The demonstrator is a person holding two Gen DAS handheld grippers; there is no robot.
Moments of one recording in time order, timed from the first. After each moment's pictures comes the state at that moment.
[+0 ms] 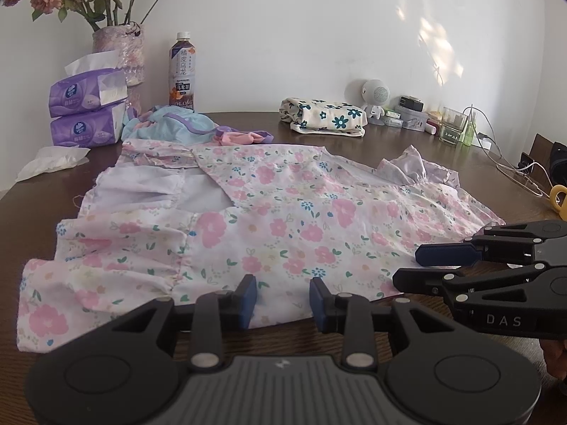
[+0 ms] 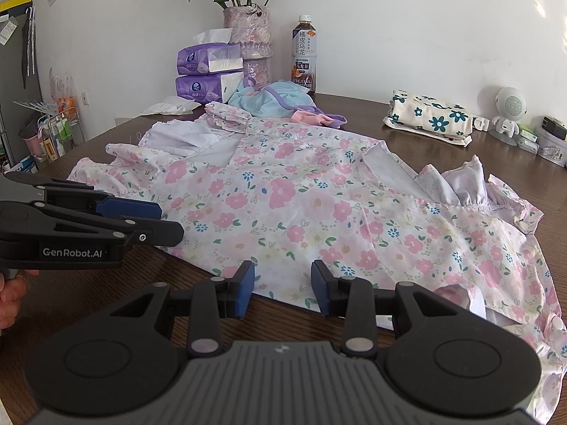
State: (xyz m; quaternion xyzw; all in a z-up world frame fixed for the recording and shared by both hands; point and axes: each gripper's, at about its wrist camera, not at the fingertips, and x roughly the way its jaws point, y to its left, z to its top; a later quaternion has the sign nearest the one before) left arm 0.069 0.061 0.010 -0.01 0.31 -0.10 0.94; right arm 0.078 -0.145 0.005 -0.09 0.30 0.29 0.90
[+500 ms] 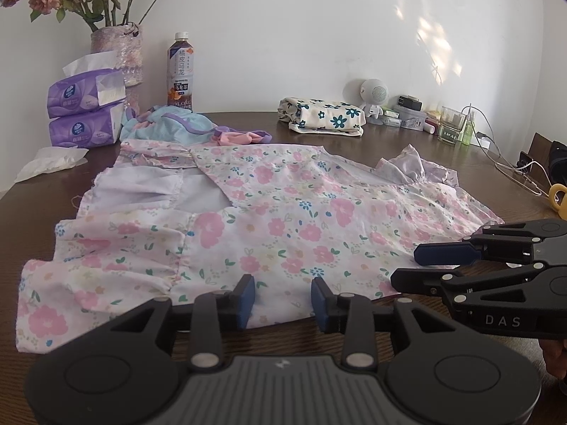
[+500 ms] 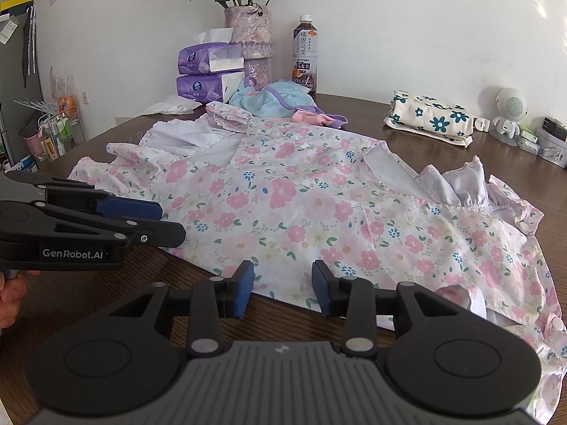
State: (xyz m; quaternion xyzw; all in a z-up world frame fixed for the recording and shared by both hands) left arm 0.069 0.060 0.010 0.00 0.31 -0.10 0.94; right arm 0.078 -0.144 0.005 -0.09 0.30 0.29 0.90
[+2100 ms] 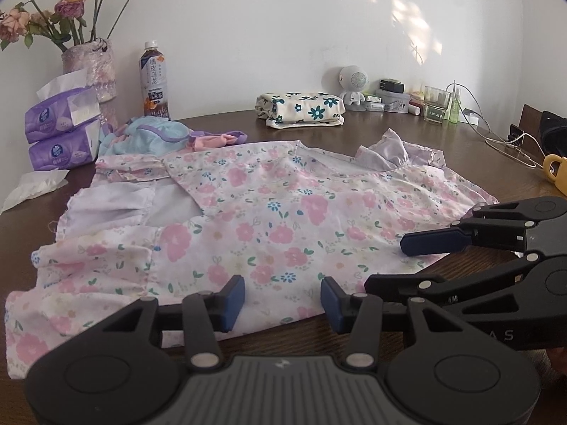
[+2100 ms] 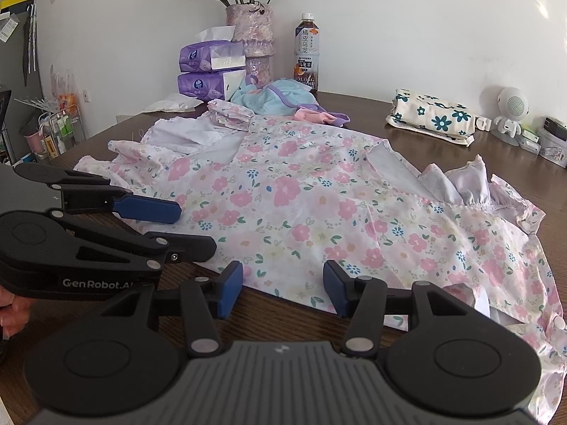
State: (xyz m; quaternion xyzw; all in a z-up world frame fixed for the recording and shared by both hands) left arm 0.075 0.033 0.009 0.04 0.31 -0.12 0.94; right arm 0.077 -0.142 0.005 -0.09 0.31 0.29 0.90
